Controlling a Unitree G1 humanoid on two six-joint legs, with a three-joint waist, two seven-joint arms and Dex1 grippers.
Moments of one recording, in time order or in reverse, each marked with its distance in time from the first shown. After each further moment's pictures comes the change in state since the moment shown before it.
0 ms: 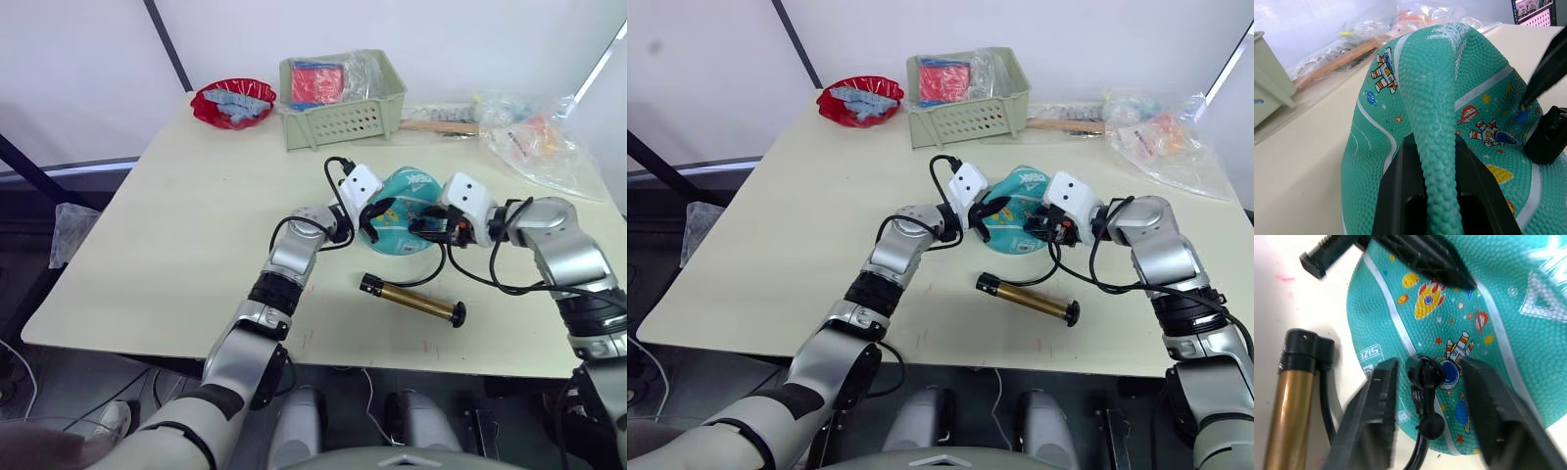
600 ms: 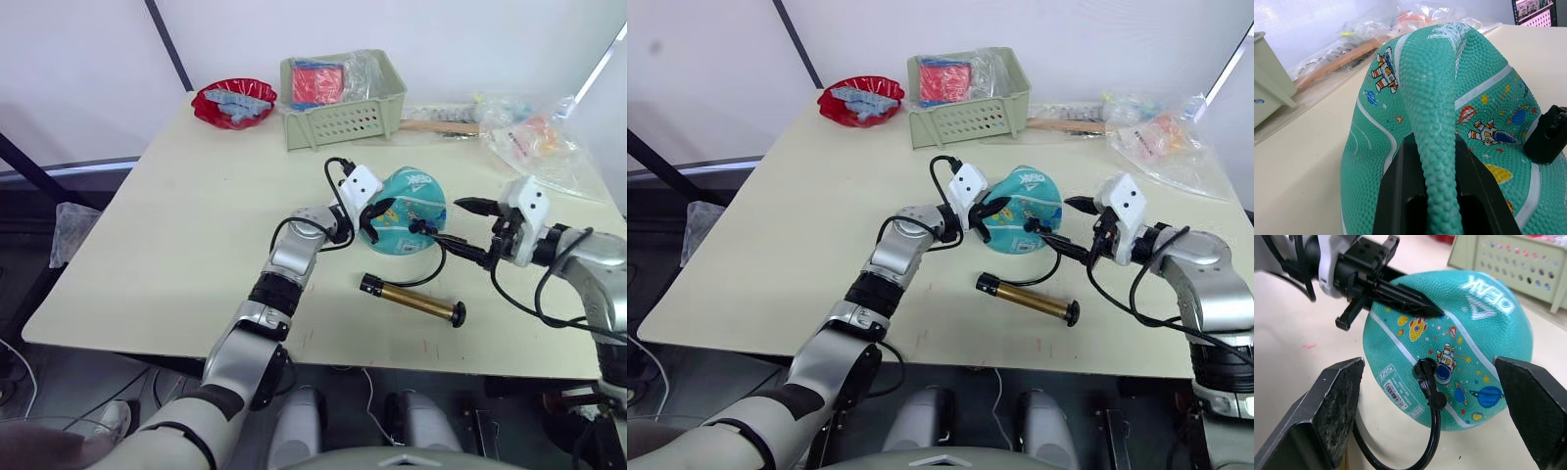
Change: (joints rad) left arm 0.002 -0.002 -0.002 -0.006 -0.001 -0.004 -0.002; right arm 0.311 0.002 -0.296 -0.234 0.275 -0.023 -0.100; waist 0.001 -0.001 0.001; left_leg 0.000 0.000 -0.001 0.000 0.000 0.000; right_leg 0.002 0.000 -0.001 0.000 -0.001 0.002
